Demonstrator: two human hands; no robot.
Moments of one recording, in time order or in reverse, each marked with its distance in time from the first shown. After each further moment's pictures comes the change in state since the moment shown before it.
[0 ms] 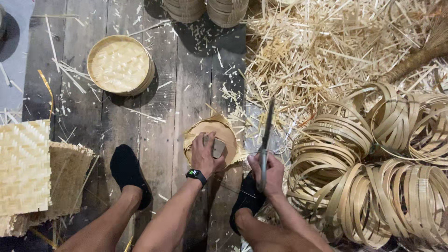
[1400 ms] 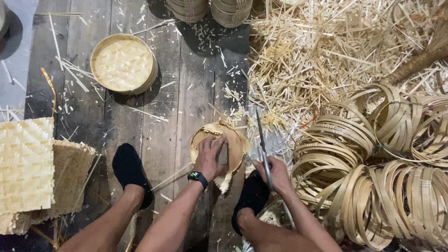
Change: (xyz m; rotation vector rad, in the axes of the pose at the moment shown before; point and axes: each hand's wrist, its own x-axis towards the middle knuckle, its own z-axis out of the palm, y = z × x) left_hand -0.006 0.007 -0.014 -0.090 -0.153 -0.010; right_hand 0.019 0.028 -0.030 -0.551 -0.242 0.190
